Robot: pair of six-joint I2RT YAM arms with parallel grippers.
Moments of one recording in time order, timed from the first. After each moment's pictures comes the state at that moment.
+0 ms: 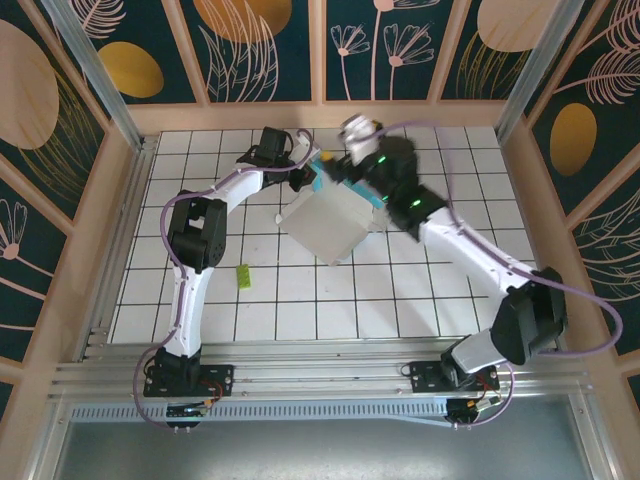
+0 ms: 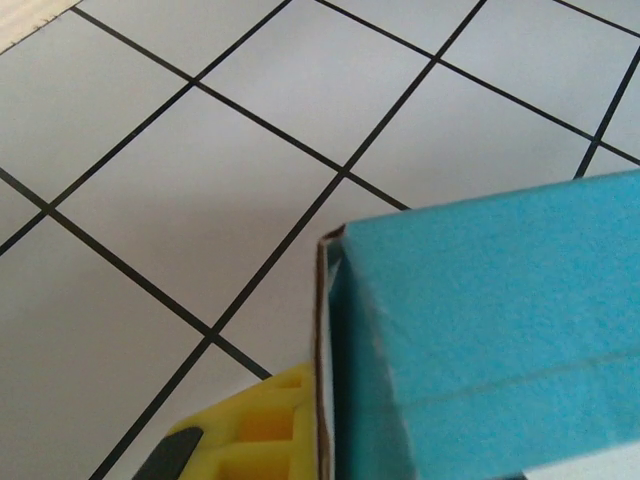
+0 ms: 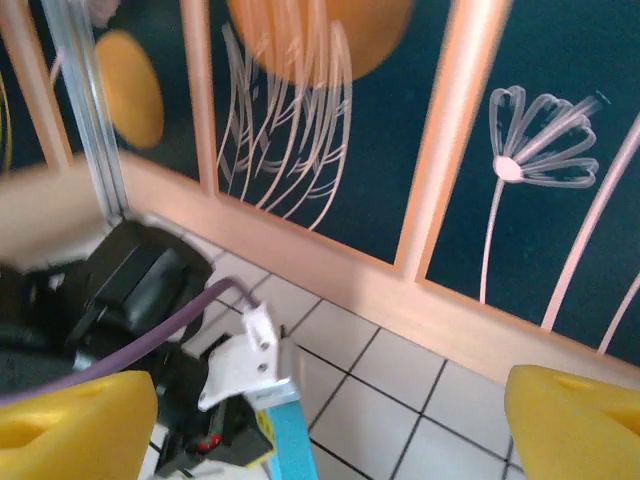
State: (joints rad) left arm -0.36 2.35 1.88 -0.30 0.49 0.35; right arm 0.44 1.47 1.31 0.04 -0.18 -0.05
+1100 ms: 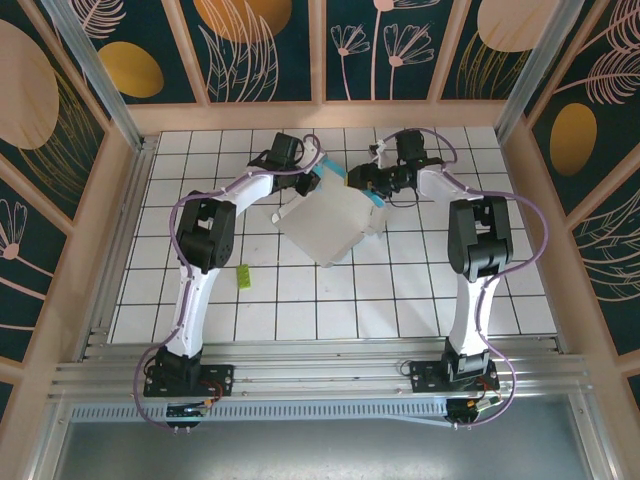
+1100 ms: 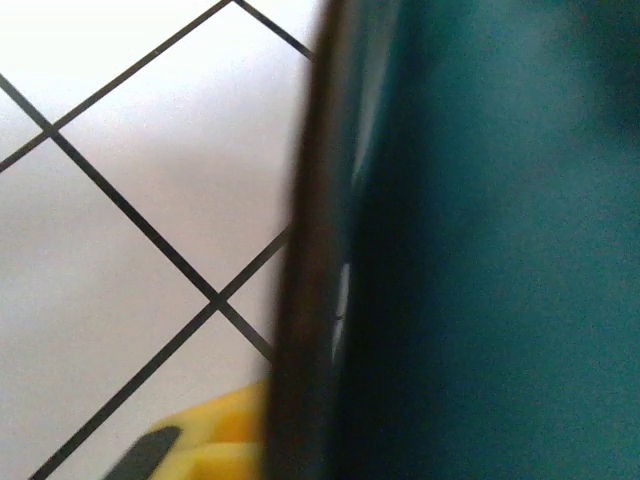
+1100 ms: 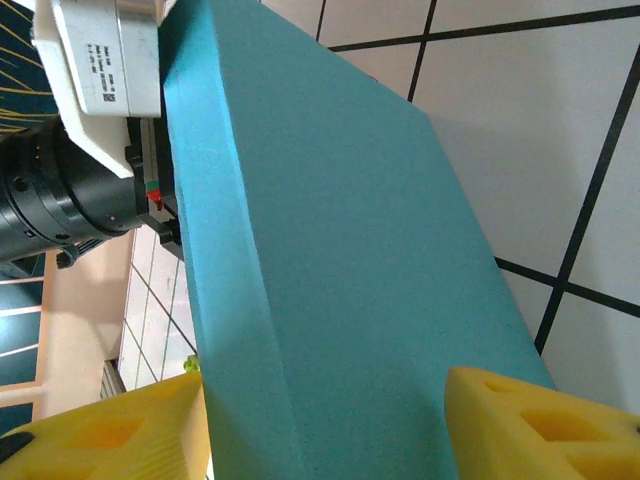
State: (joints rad) left arm -0.41 2.40 1.91 -0.33 0.30 0.26; right arm 0.23 2.06 1.55 -0.42 -0.84 0.33
